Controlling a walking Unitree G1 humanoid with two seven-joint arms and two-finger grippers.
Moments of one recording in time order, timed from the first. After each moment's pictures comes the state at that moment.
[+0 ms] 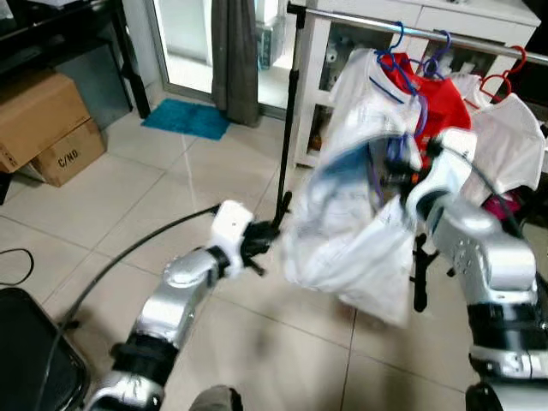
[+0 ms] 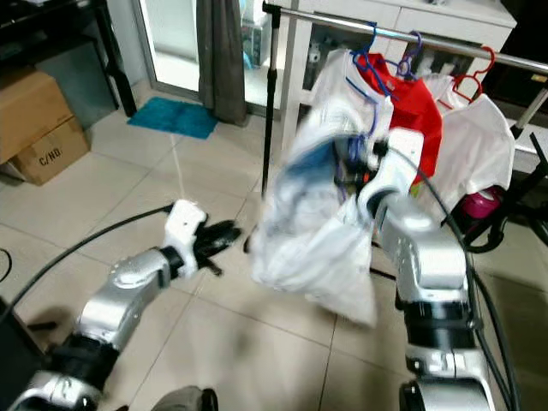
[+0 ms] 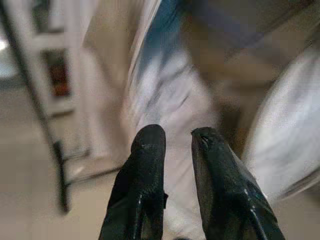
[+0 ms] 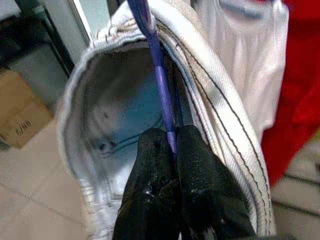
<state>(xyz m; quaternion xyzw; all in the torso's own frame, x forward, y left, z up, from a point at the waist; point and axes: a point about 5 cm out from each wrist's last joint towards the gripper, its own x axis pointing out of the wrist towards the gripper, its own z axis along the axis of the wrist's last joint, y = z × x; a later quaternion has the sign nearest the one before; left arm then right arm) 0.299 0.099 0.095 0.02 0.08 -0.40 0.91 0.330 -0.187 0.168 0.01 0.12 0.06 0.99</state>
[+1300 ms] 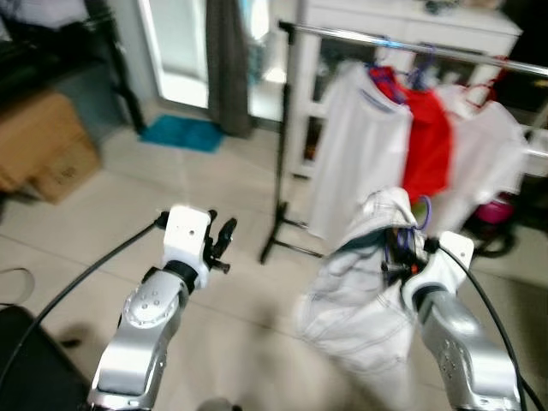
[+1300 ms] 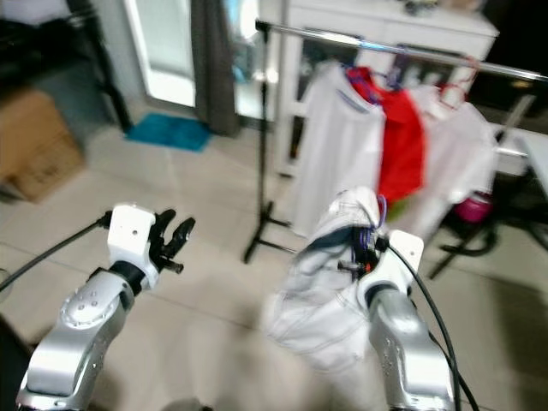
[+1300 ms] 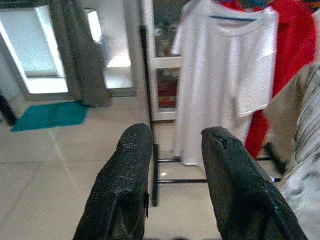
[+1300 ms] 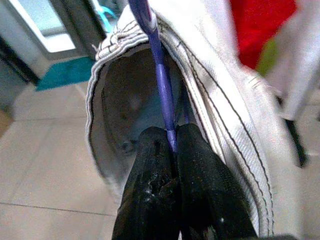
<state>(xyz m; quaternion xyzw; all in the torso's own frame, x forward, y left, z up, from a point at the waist) 0.260 0.146 0.120 0.06 0.06 -0.16 0.98 0.261 -0.180 0.082 0.05 0.18 -0.02 0.98</state>
